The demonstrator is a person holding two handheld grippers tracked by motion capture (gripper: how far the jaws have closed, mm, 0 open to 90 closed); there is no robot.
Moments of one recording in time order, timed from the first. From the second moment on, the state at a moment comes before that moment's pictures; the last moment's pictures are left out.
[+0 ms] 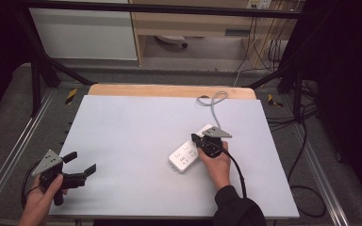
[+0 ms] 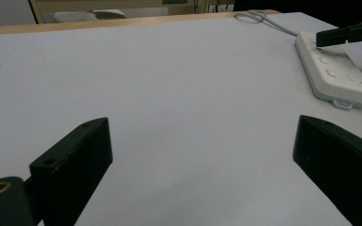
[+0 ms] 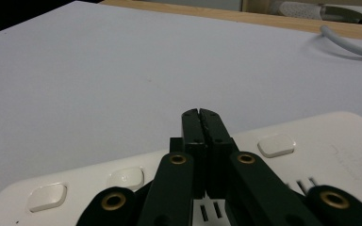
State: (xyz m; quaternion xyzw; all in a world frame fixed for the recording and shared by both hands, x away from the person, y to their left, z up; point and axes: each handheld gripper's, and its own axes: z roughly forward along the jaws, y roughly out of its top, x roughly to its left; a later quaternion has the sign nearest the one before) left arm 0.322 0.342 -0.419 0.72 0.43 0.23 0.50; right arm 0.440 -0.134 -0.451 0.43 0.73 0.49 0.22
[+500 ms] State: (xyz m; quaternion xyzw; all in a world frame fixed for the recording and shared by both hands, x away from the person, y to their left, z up) left arm 0.321 0.342 -0.419 0.72 0.43 0.23 0.50; right arm 0.436 -0.138 -0.435 0.43 0.72 0.51 0.22
